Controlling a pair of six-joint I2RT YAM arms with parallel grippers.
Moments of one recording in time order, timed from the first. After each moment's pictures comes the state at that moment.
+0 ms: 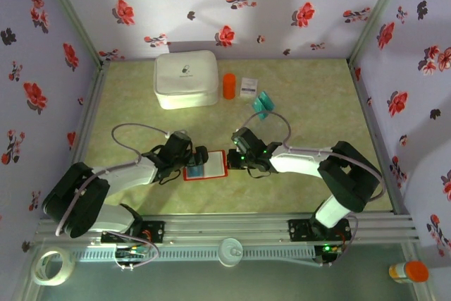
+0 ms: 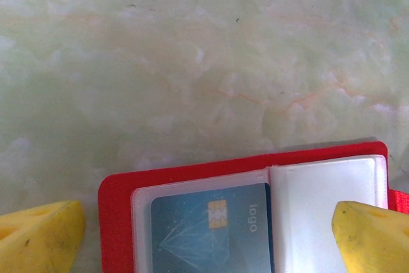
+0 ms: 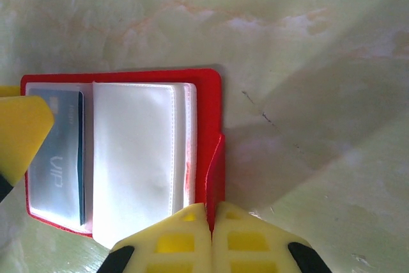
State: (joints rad) left arm -0.69 1.36 0.52 -0.06 -0.10 -0.76; right arm 0.87 1.59 0.77 -0.11 -0.13 0.79
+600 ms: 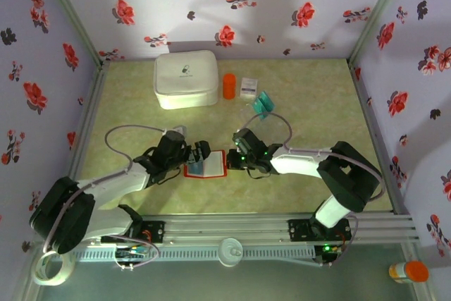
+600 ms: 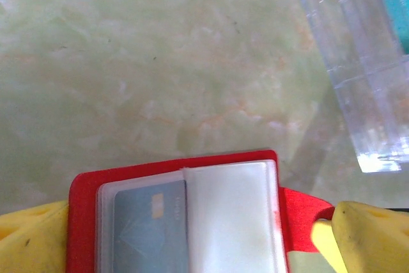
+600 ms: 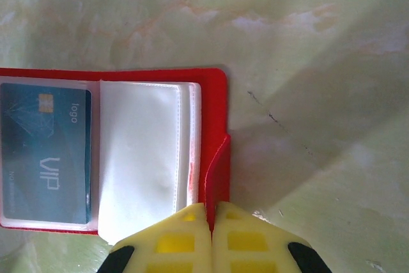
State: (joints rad) left arm -0.69 1.21 0.47 0.04 -0.01 -0.82; right arm 0.86 1.59 0.74 -0.05 -0.15 0.83
